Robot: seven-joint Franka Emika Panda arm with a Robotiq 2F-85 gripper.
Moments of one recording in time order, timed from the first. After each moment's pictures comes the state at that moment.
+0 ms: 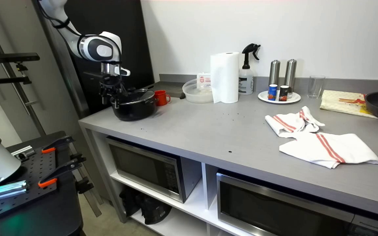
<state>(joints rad) 0.28 0.43 0.22 -2.20 0.06 2.40 0.02</state>
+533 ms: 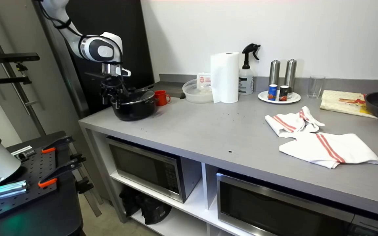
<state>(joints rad) 0.27 0.44 0.23 -2.19 0.06 2.40 -0.01</state>
